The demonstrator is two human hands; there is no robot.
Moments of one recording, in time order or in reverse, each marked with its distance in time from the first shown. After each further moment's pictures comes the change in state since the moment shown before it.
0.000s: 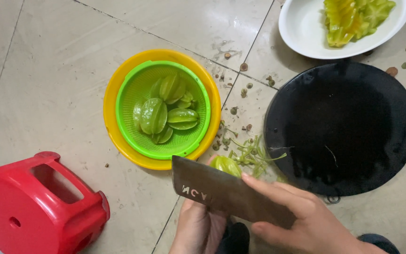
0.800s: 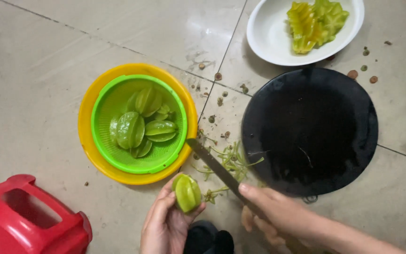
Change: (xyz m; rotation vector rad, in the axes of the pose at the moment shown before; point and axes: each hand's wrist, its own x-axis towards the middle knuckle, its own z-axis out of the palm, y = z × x) left_hand 0.013 0.026 -0.033 0.226 0.213 0.027; right_hand 0.021 0.005 -0.014 0.547 -0.164 0.769
